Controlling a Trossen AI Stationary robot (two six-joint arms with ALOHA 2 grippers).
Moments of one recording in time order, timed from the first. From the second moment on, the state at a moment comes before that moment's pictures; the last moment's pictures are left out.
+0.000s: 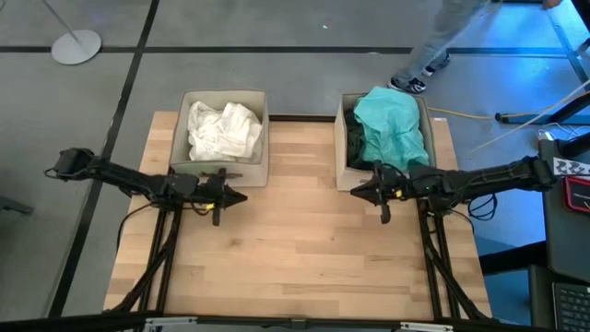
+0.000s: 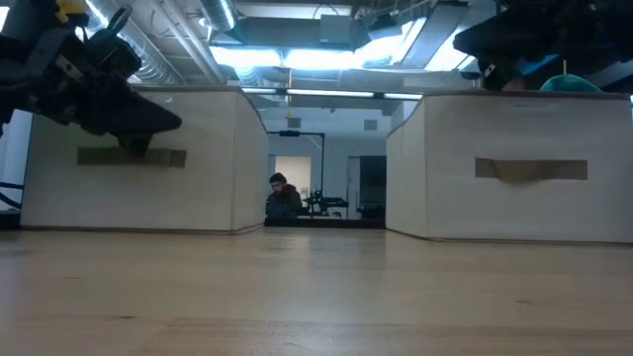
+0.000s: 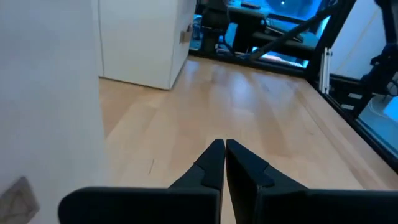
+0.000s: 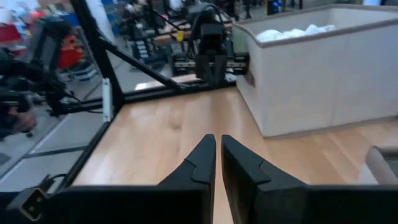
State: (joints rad) left arm -0.12 0.68 0.01 0.49 -0.15 -0.21; right arm 0.11 0.73 0.39 0.19 0.05 0.20
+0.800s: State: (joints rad) left arm -0.12 0.34 0.01 0.16 -0.21 -0.22; right arm 0.14 0.49 0.28 0.37 -0.32 0.30
